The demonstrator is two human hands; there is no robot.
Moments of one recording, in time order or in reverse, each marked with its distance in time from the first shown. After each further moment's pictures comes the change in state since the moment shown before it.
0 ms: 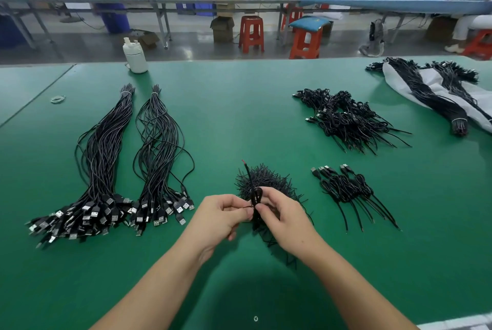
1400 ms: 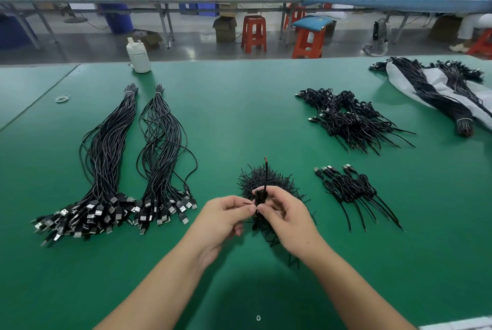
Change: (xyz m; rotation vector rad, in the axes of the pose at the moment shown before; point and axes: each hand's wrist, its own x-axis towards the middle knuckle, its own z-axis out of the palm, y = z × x) left_hand -0.002 -0.002 0.002 -0.166 -0.038 -0.055; right_hand -0.002 -0.004 0.005 0.254 0.043 0.030
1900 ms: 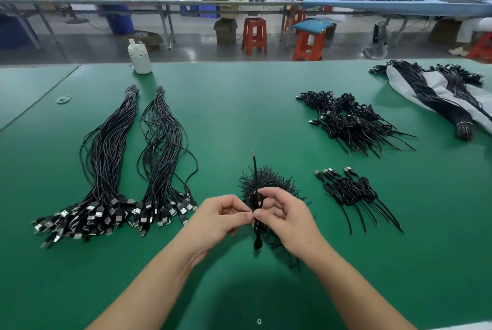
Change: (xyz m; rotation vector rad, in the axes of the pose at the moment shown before) left_hand -0.003 0.006 -0.018 0.208 -0.093 0.121; right_hand 0.004 0.002 0.002 0.087 -0.002 0.063
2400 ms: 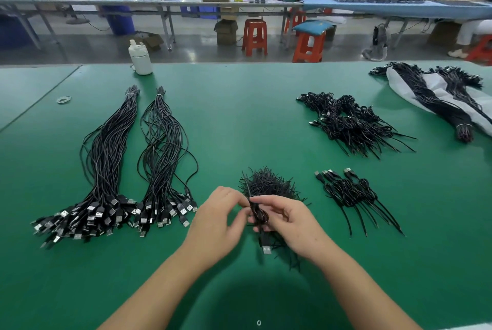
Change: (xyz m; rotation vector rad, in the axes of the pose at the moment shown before) left_hand -0.006 -0.004 0.001 0.809 0.217 0.682; right_hand 0.001 0.000 -0.006 0.161 -0.147 0.076
